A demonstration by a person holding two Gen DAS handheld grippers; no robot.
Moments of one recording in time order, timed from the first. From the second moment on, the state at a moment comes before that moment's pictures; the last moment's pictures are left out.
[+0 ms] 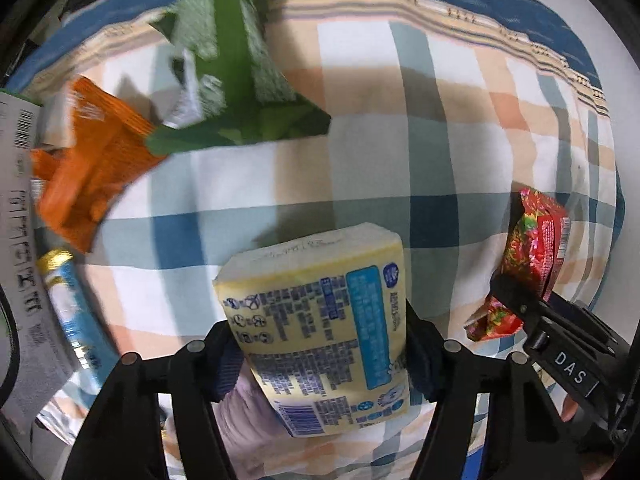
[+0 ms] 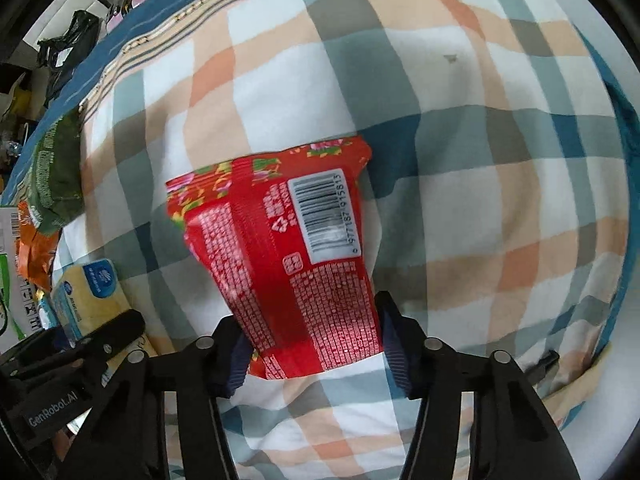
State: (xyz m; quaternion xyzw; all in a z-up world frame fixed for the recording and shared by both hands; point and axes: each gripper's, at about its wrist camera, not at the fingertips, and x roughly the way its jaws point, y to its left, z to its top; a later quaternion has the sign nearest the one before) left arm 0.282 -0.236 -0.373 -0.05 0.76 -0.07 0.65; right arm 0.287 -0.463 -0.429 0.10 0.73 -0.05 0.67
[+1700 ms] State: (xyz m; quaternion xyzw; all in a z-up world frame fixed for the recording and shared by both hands) left arm 0.358 0.158 -0.305 -0.07 0.72 -0.07 0.69; right arm 0.320 0.009 -0.302 0.04 0.71 0.04 0.70
